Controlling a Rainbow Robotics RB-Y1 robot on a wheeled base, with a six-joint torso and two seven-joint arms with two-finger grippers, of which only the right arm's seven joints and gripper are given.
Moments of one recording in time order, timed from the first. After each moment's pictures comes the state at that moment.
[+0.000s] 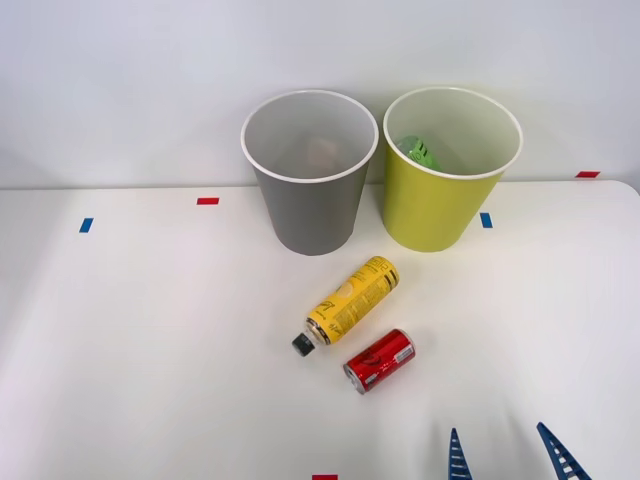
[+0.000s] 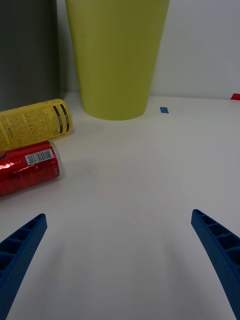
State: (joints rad) arm 0.98 -0.15 0.30 -1.94 0.01 -0.50 1.63
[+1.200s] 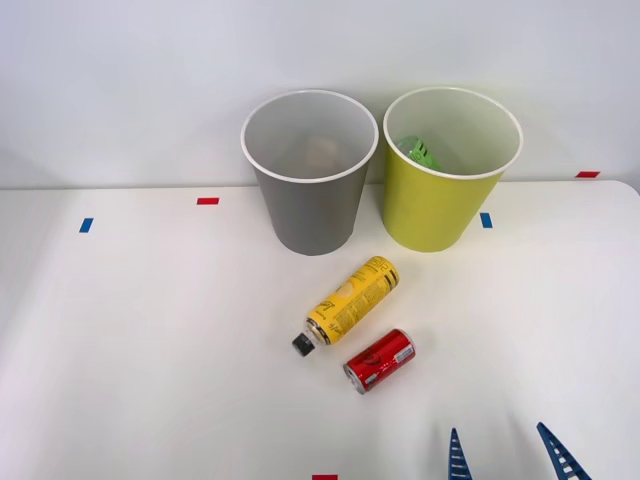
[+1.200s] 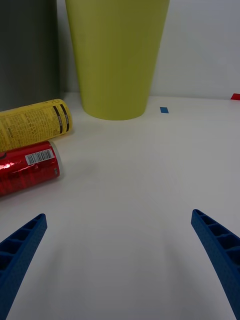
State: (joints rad) arm 0.98 -0.15 0.30 -1.94 0.01 -0.50 1.63
